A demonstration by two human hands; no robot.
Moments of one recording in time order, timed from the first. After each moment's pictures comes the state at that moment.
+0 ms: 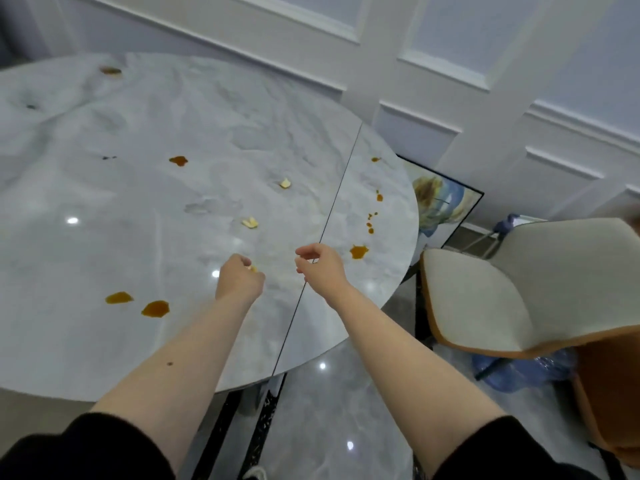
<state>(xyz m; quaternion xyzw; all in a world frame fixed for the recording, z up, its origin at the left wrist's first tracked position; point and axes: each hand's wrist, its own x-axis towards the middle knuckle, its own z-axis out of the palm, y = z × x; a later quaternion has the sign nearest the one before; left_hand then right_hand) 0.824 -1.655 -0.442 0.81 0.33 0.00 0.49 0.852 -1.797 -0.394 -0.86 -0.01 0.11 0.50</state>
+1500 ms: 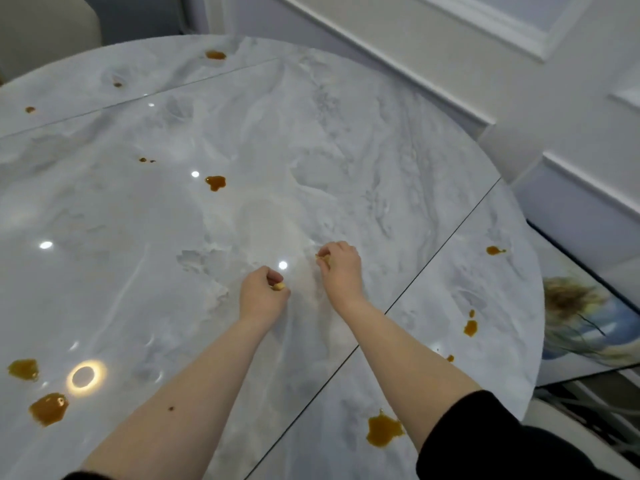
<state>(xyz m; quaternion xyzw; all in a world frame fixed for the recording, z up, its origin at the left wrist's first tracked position) 1.071 -1.640 -0.492 0.73 0.47 0.13 0.48 1.185 -1.723 -0.481 -0.90 -0.30 0.07 0.31</state>
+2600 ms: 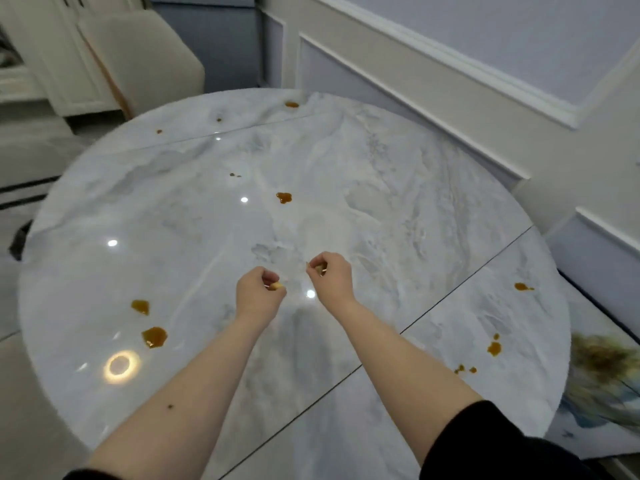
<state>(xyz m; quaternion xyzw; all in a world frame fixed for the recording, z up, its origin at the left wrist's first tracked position) 0.956 -1.631 -0.440 0.67 0.51 0.25 0.49 1.078 -1.691 -0.434 -0.84 -0.33 0.17 0.40</state>
